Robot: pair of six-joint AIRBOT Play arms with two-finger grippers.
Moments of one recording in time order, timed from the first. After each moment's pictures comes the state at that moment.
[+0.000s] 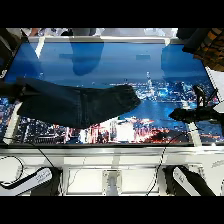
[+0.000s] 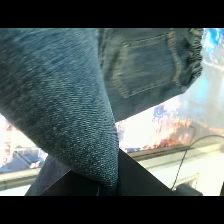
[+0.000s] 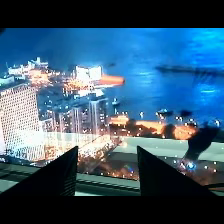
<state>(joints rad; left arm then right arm) 0.49 -1.20 1.39 0.83 -1.67 -1.45 -0.37 -0.95 0.79 -1.12 1.24 1.21</state>
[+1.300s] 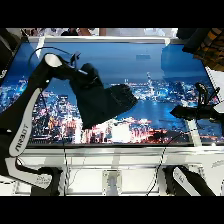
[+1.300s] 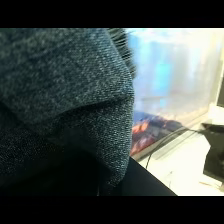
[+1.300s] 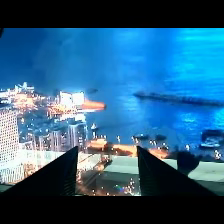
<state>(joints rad) -0.27 -1.62 1.63 0.78 -1.21 -1.70 -0.37 -0.95 0.79 -1.12 1.15 1.19</state>
